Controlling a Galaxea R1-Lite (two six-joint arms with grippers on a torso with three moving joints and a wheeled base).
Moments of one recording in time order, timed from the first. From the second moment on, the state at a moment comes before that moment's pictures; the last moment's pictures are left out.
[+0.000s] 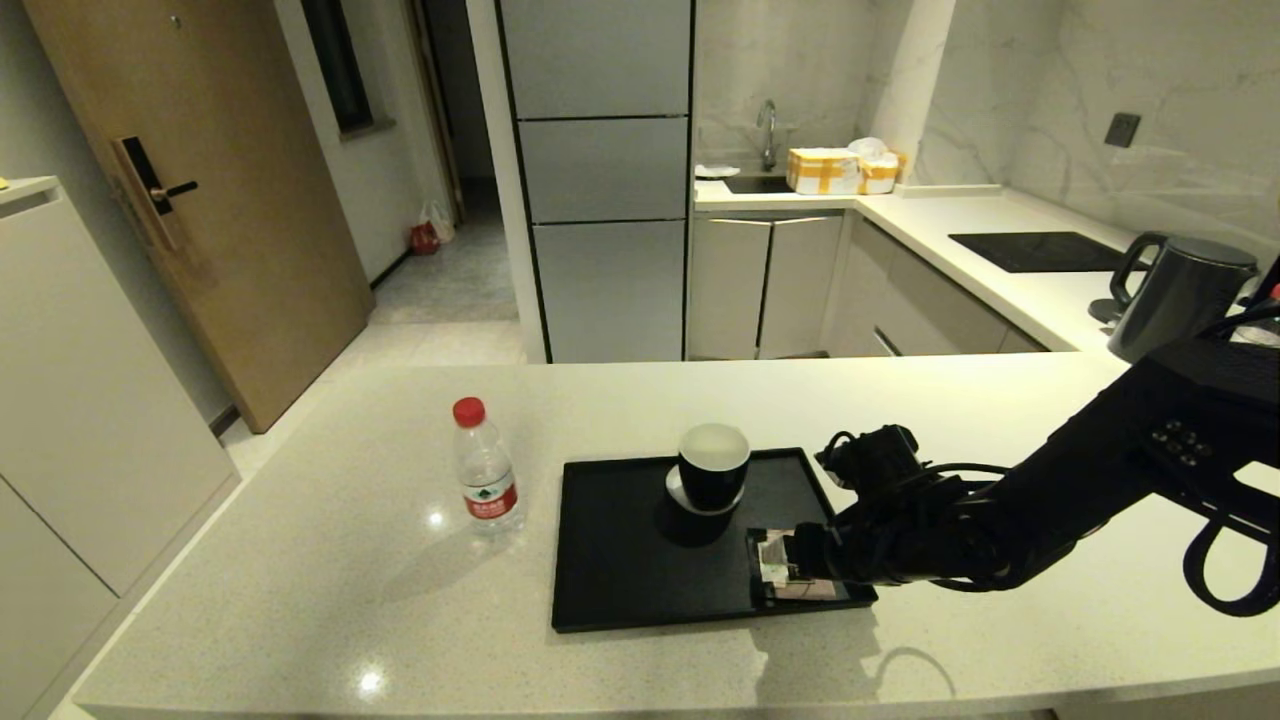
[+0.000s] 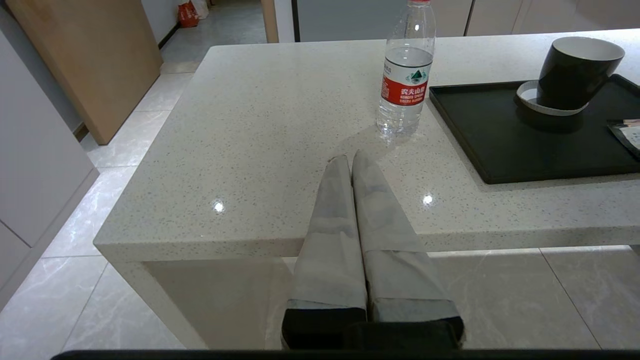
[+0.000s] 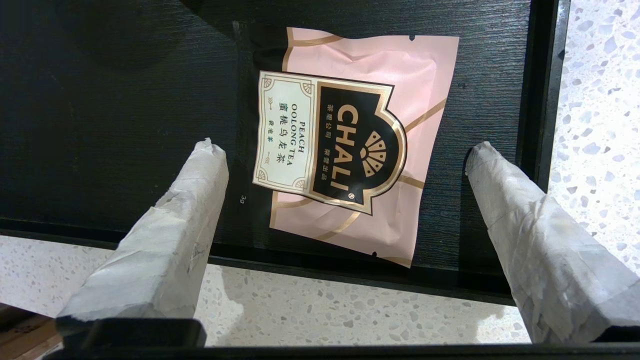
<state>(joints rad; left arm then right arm) -0.01 0.00 0.00 0.01 0.00 0.02 0.41 2.21 -0.94 -0.32 0.07 0.41</state>
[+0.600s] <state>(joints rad) -0.01 0.00 0.00 0.01 0.00 0.02 0.41 2.23 -0.95 -0.33 0.07 0.41</state>
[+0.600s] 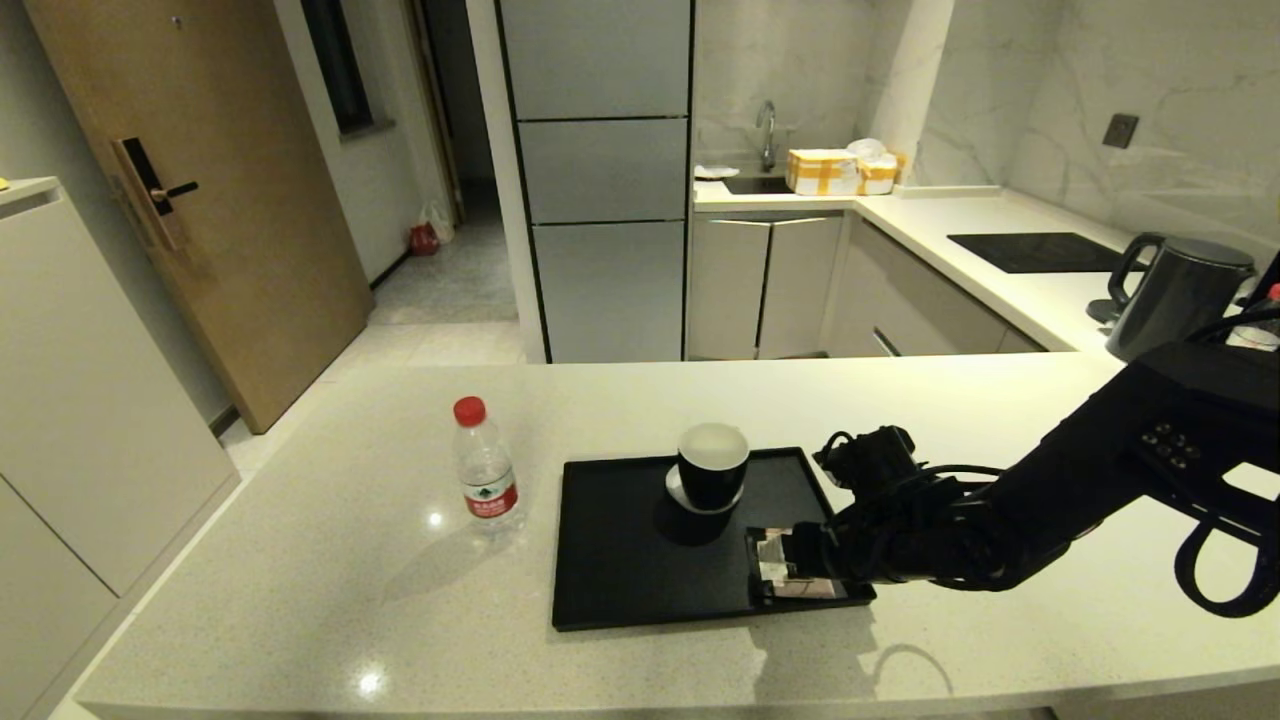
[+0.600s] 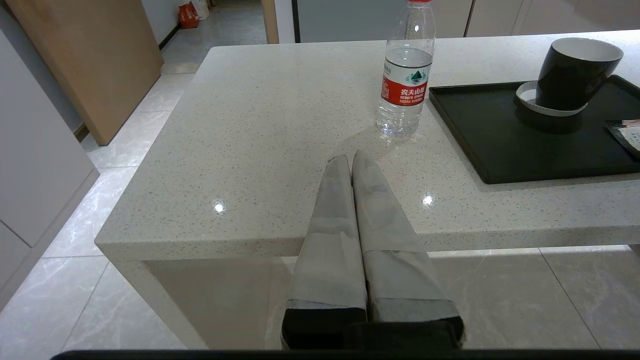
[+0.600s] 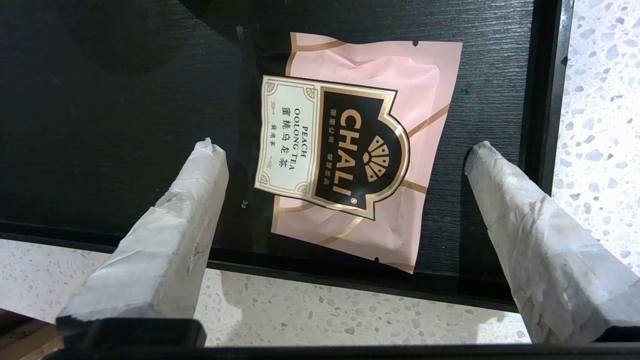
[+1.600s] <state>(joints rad) -0.01 0.00 0.00 0.01 0.00 0.02 0.42 2.24 -0.95 -0.32 0.07 0.41</state>
